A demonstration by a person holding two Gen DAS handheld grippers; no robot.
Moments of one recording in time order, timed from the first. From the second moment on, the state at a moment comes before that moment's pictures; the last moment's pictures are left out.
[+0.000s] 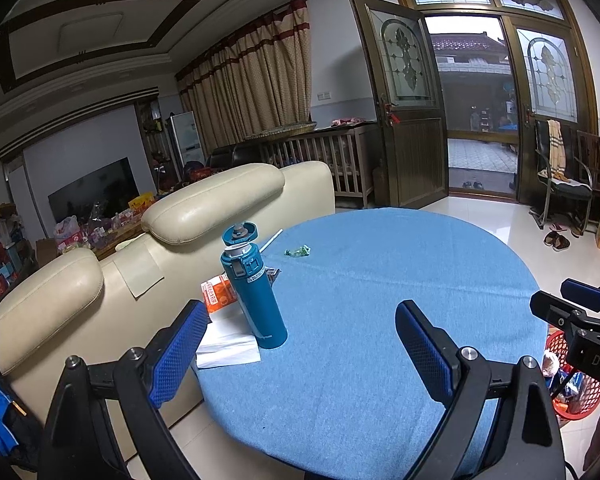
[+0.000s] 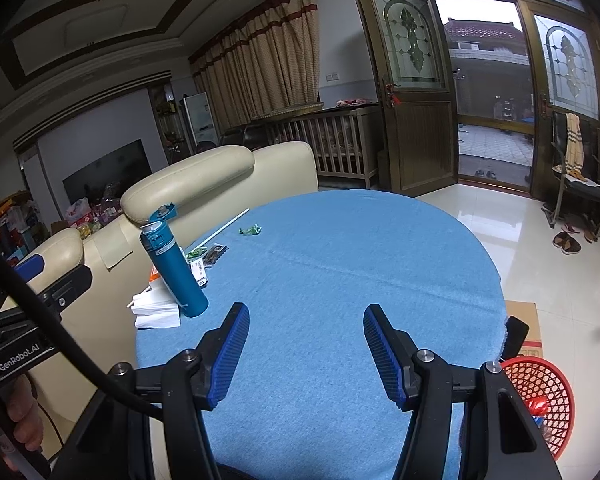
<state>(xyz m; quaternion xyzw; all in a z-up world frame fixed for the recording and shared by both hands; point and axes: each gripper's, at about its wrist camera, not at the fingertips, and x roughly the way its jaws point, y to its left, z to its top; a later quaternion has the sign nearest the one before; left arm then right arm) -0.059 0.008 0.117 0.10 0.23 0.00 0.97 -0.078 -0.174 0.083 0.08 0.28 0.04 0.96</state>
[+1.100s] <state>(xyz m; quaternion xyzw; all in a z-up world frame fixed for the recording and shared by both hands) -0.061 0.011 0.111 0.10 0.23 -0.01 0.97 -0.078 -0.170 0.080 0.07 0.28 0.04 0.96</state>
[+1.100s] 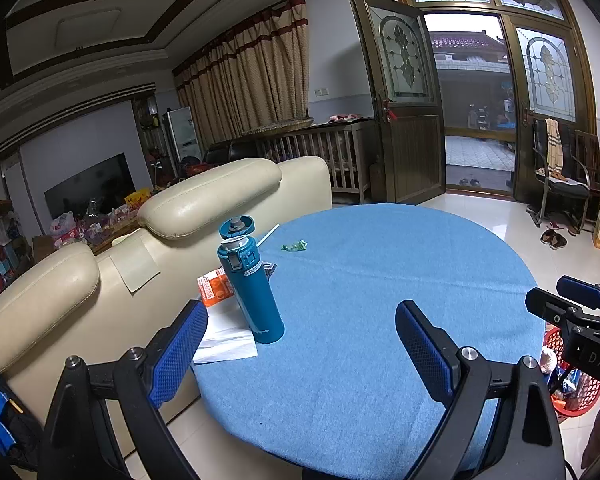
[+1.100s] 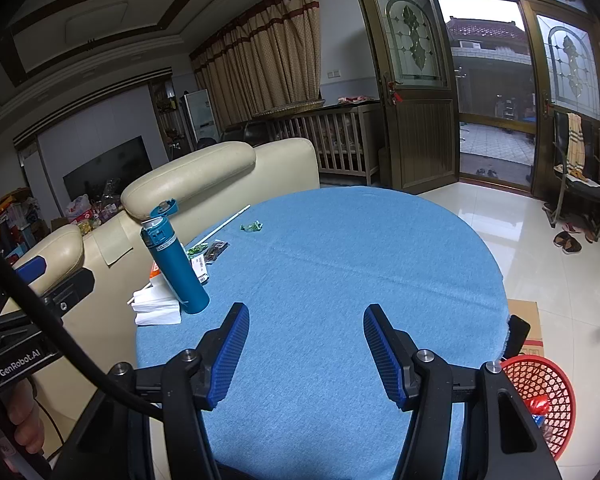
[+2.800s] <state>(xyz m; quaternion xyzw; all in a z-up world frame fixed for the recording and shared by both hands) -0.061 0.010 0.109 0.09 0.24 -0.02 0.97 -0.077 -0.168 0.077 0.07 0.28 0.04 0.96</state>
